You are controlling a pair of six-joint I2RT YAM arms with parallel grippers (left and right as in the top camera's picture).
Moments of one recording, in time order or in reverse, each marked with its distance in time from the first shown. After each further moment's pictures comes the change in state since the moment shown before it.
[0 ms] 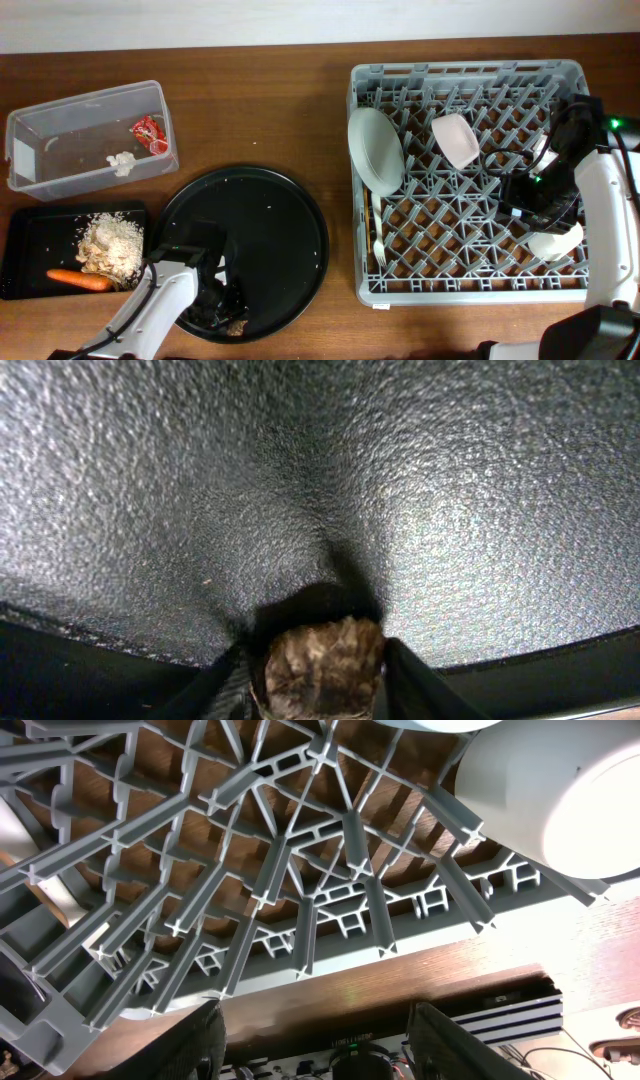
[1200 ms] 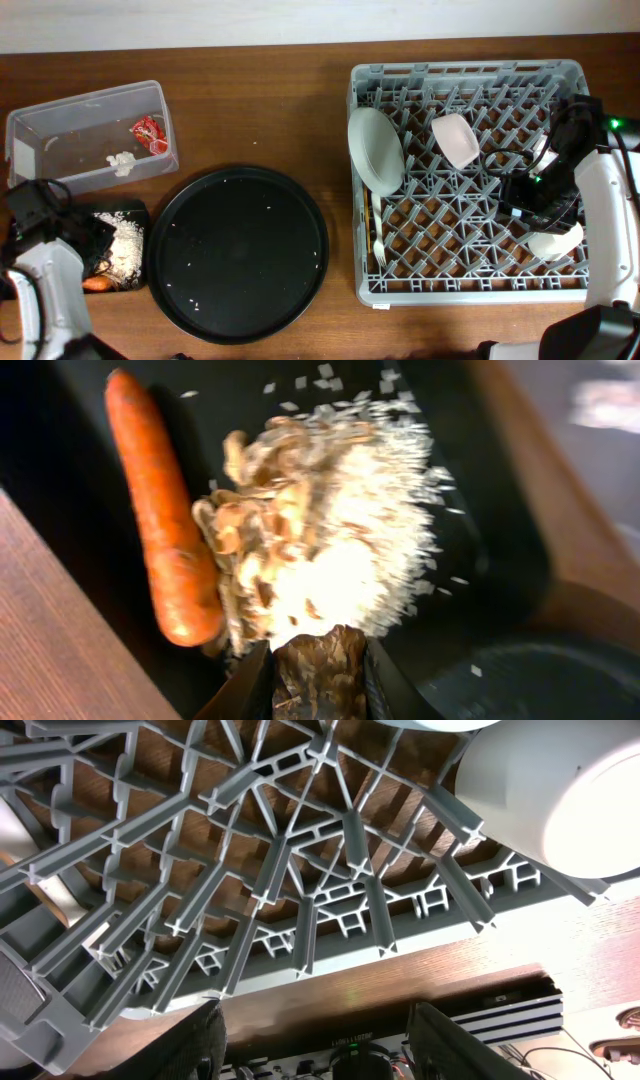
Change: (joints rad) left arm 0.768 0.089 0.410 0.194 -0.276 0.000; right arm 0.000 0.000 0.000 -0.001 0.000 0.000
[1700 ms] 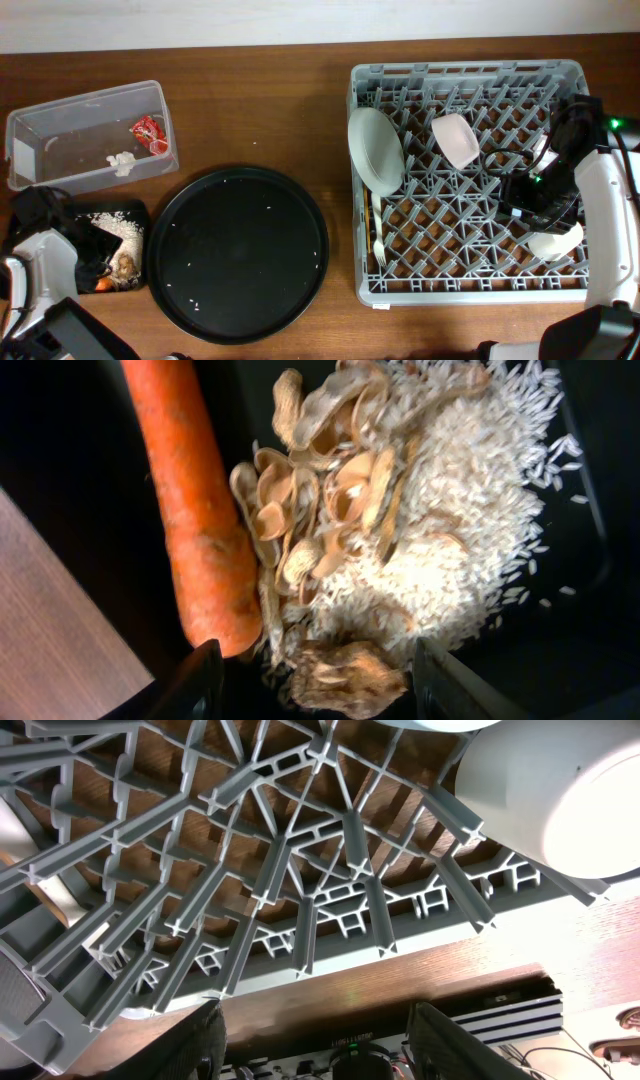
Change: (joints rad) left arm 0.027 0.121 0.000 -0.030 -0.019 0.004; right arm 0.000 0.000 0.000 0.000 0.000 -0.001
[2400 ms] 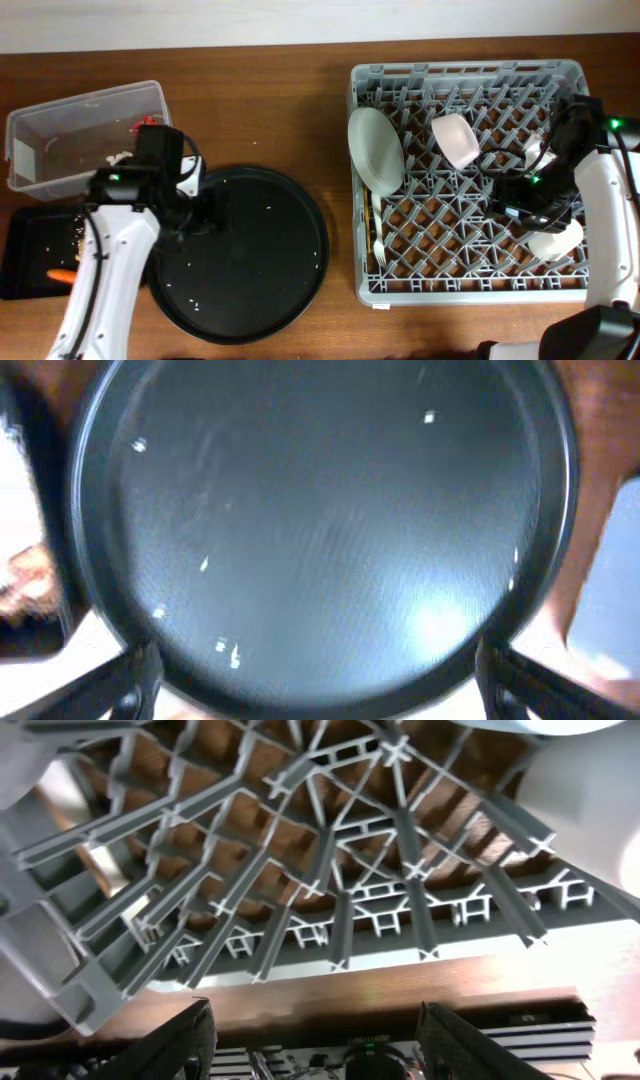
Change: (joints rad) left arm -0.676 -0.158 0.294 -0.465 0.166 0.359; right arm 0.000 -0.002 0.000 -0.003 -0.103 -0.084
